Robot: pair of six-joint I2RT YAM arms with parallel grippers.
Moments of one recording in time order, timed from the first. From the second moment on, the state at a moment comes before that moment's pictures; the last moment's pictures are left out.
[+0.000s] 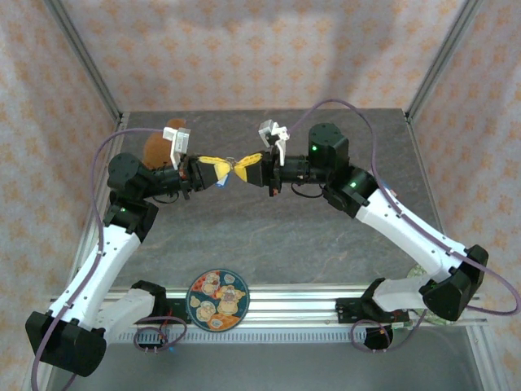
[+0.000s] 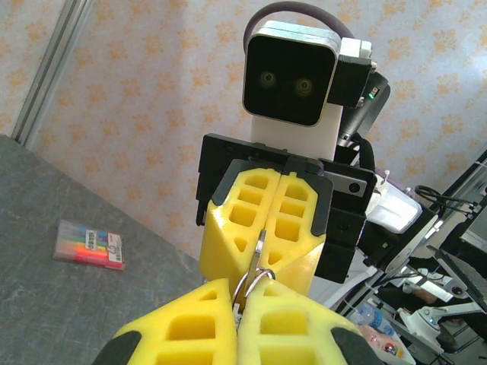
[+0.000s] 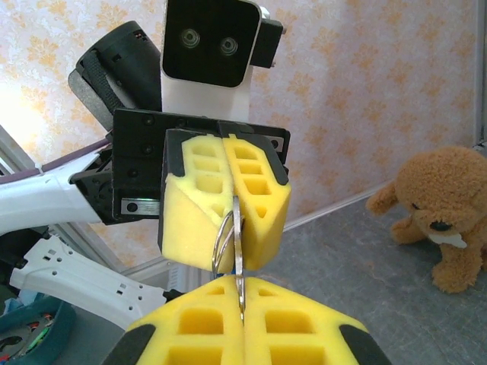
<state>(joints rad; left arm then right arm) -0.21 0.96 0.89 0.32 1.07 -0.79 0.76 1.30 1.33 -0.14 -0.71 0.26</state>
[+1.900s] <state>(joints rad) -0.22 0.94 0.88 0.19 0.86 -0.69 0.83 1.12 1.12 0.07 -0.30 0.14</state>
